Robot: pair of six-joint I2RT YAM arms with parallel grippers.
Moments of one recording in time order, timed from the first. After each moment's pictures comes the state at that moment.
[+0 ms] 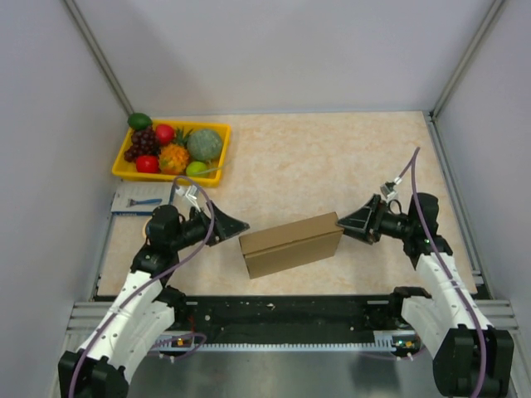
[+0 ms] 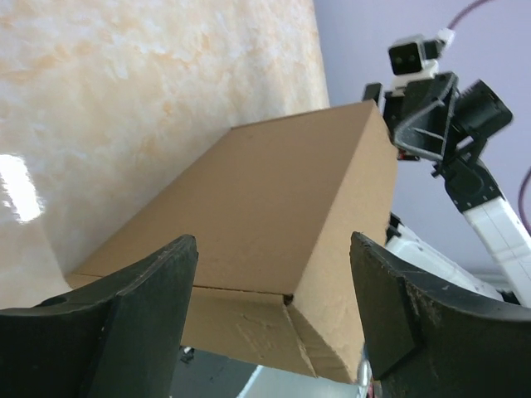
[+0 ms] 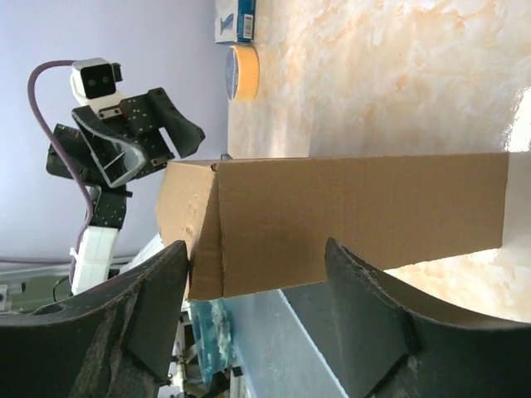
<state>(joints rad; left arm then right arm) -0.26 0.66 0.41 -0.07 0.67 -0.91 -0.04 0.83 0.42 -0.13 -1.04 0.85</state>
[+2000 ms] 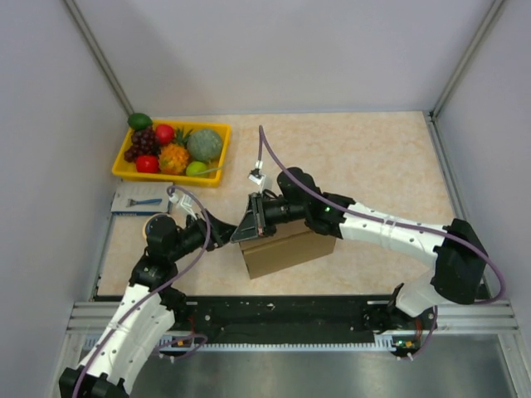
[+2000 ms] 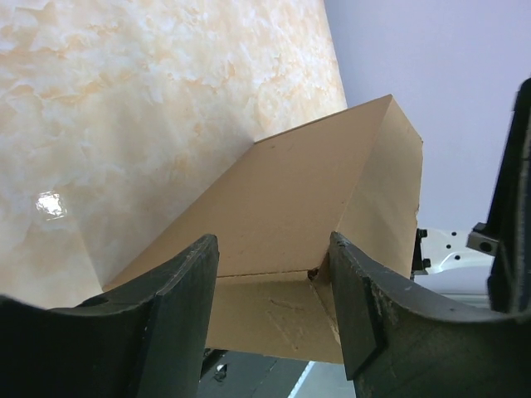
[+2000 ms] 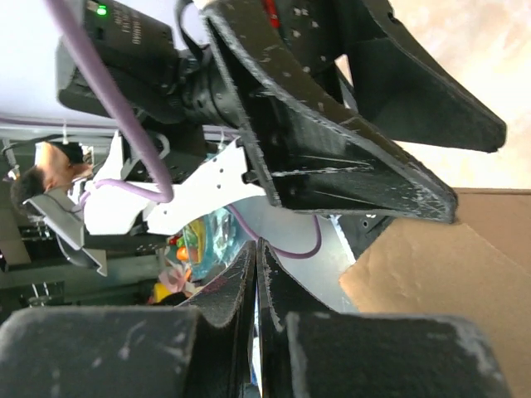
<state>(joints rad) -0.27 0.52 0.32 -0.07 0.57 -0.87 1.00 1.48 1.16 -0.04 -0.57 0.99</state>
